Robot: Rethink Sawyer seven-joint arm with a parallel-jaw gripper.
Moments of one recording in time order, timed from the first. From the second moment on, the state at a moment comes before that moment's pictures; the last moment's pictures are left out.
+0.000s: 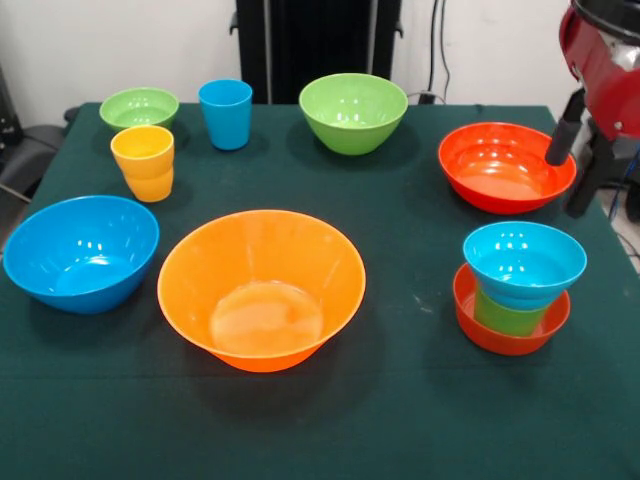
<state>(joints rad) 0.17 -0.15 -0.79 0.69 0.73 1.25 3.10</state>
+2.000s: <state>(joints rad) 0.02 -0.75 -0.32 1.63 -0.06 0.47 2.45</state>
